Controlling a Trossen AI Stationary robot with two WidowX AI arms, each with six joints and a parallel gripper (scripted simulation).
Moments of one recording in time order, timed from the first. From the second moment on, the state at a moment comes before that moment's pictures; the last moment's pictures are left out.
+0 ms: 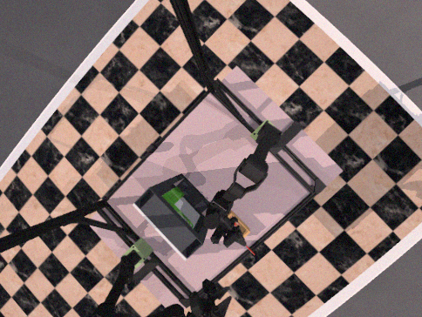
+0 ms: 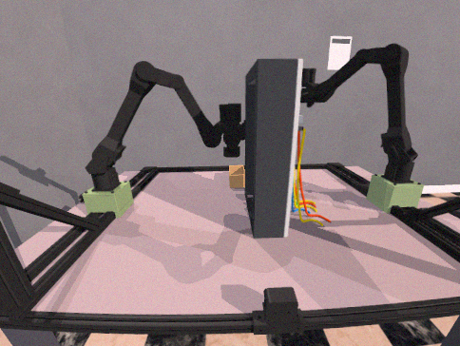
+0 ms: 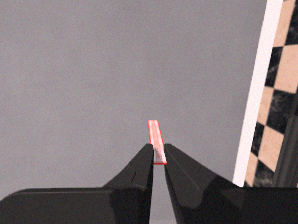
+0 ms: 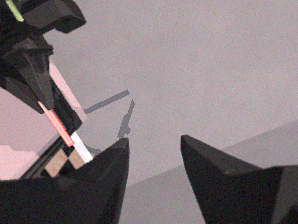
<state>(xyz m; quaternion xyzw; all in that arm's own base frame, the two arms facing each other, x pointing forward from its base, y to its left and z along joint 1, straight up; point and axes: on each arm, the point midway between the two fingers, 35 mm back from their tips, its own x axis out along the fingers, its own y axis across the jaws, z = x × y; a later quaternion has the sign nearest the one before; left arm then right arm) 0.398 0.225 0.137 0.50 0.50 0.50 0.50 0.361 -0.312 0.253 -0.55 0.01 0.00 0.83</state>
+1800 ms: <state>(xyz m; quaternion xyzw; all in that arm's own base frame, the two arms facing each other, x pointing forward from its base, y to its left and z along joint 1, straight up) 0.398 0.225 0.137 0.50 0.50 0.50 0.50 0.472 -0.324 0.134 -0.71 0.00 0.00 0.71</state>
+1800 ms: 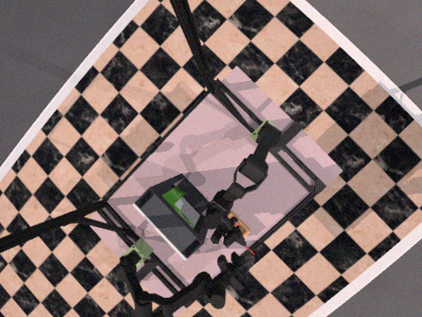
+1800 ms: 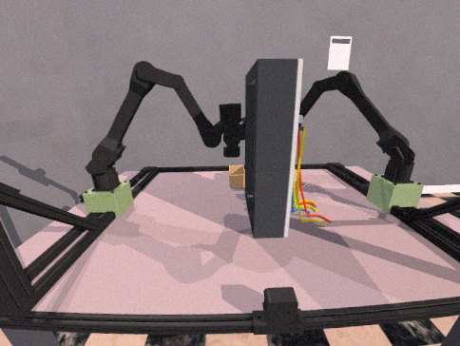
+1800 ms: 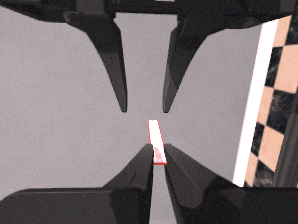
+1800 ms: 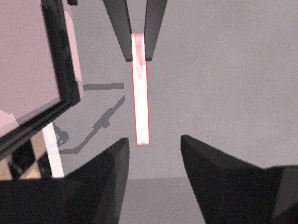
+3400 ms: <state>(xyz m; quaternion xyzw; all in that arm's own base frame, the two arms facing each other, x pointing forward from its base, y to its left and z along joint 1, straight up) 0.398 0.225 0.137 0.50 0.50 0.50 0.50 0.493 -0.321 0.134 -0.71 -0.01 0.00 0.71</state>
